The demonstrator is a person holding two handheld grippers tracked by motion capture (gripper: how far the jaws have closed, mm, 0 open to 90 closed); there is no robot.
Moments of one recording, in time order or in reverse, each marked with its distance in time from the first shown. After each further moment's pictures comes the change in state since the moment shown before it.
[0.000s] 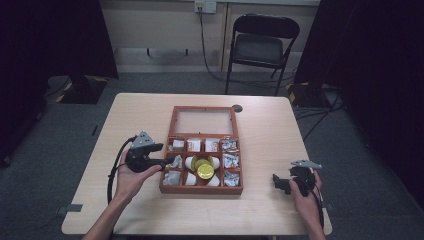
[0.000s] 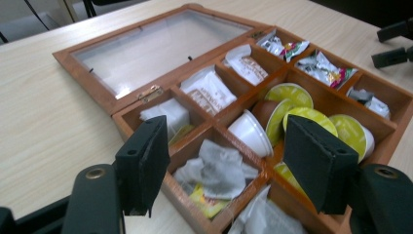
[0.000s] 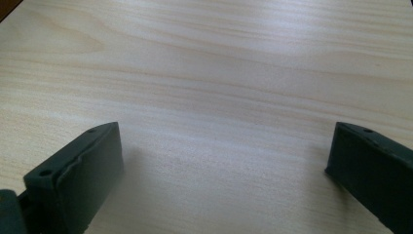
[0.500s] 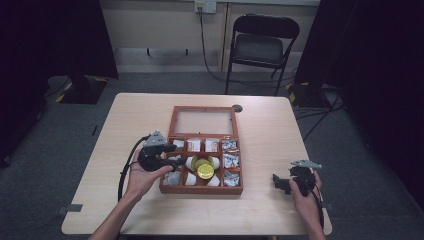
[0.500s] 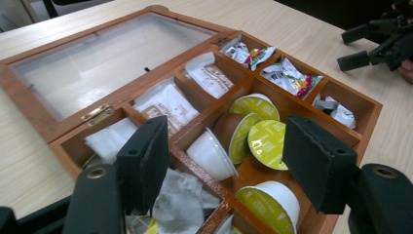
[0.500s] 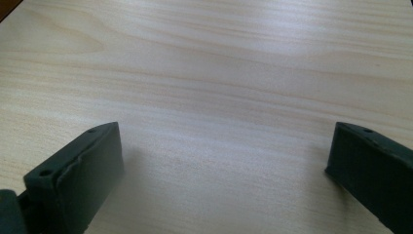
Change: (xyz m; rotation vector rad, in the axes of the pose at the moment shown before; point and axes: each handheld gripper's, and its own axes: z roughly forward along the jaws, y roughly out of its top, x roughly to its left) left arm -0.016 0.010 0.023 0.018 -0.099 0.027; right arm 0.000 0.000 0.000 0.000 0.000 0.000
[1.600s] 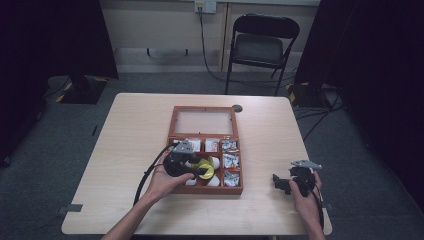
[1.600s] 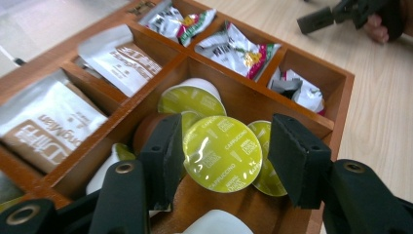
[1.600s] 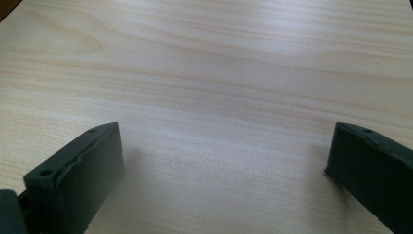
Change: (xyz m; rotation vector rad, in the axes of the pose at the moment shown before) left arm -0.028 0.000 0.060 0.125 -0.155 0.078; right arm 0.000 0.000 0.000 0.000 -0.005 0.004
